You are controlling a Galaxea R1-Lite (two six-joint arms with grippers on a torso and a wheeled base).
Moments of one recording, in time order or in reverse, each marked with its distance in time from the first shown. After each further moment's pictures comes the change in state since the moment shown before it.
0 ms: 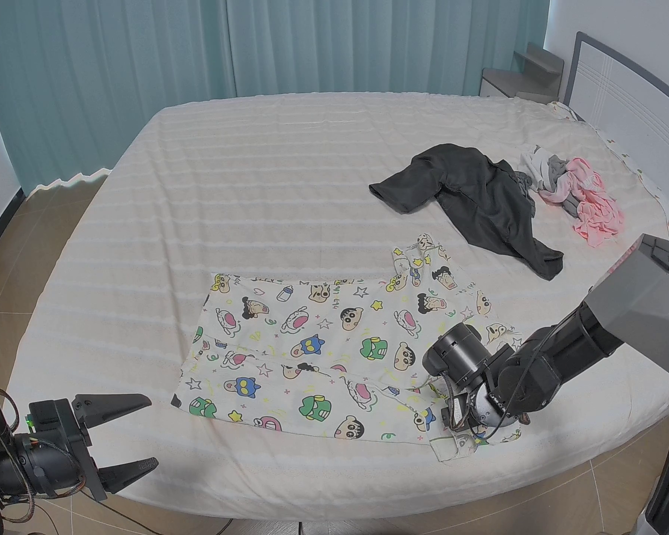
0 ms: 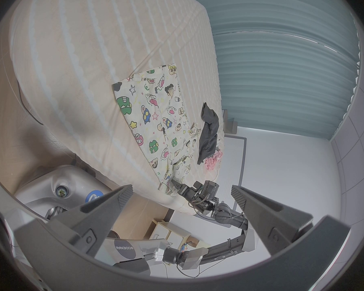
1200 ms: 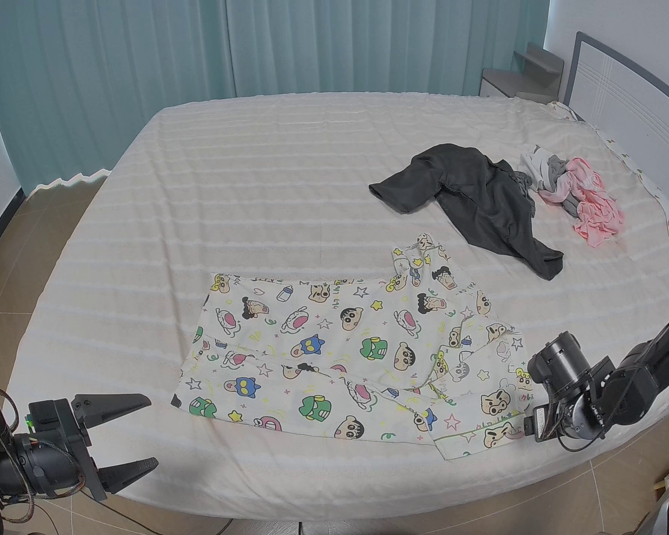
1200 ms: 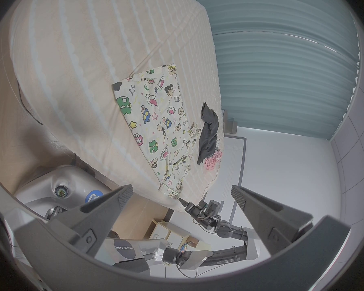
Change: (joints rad) left arm 0.000 -0.003 0.000 0.000 0.000 -0.001; right arm -0.191 -0.291 0.433 -0.160 -0.009 -0.014
